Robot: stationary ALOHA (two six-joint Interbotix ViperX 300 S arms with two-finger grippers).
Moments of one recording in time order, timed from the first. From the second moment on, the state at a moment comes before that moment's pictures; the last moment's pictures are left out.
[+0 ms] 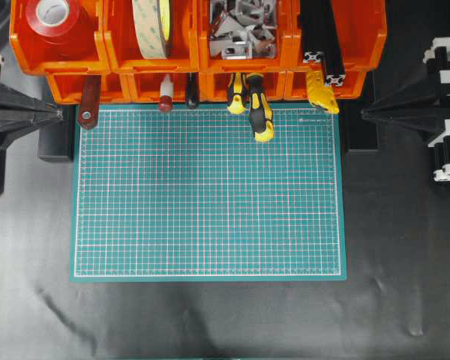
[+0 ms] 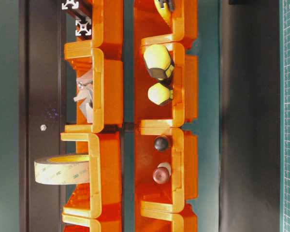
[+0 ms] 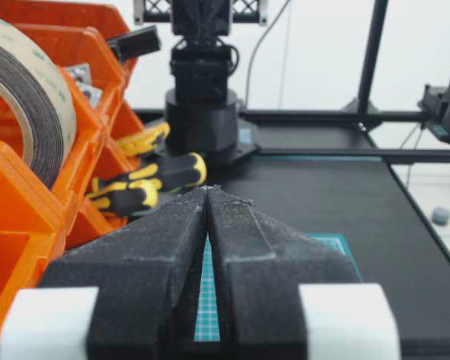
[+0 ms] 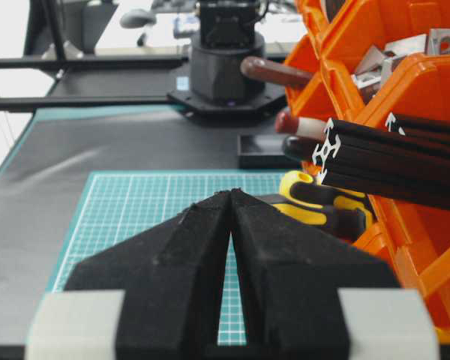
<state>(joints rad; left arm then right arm) 0.00 -0.97 1.17 0.00 -0.29 0.00 0.00 -0.97 1.17 0.00 -0.10 0.00</state>
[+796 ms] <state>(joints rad) -0.01 -1.00 1.01 0.03 0.05 -0.04 0.18 -0.78 0.71 -0.21 0.82 0.05</state>
